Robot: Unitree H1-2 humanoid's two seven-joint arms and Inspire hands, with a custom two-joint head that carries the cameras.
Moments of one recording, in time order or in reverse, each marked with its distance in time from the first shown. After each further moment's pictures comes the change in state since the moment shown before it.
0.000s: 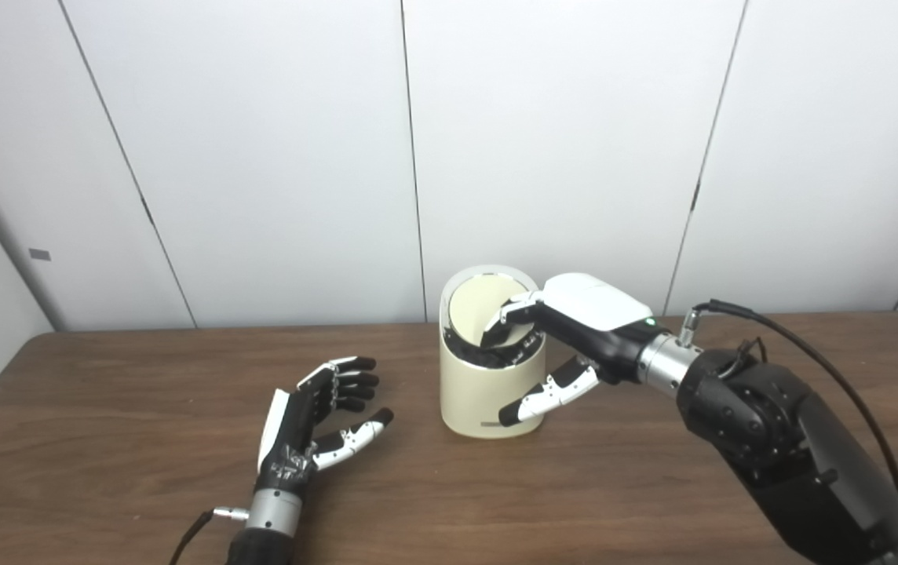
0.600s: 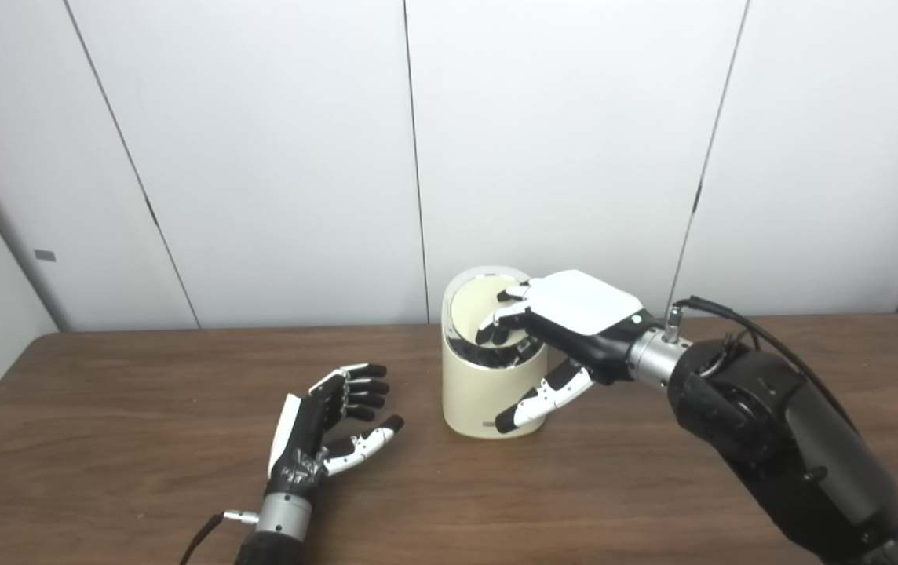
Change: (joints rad) left arm 0.015 -0.009 -0.001 -0.022 0.019 0.026 0.000; right arm -0.047 -0.006 0.064 -0.015 -0.131 0.000 0.053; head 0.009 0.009
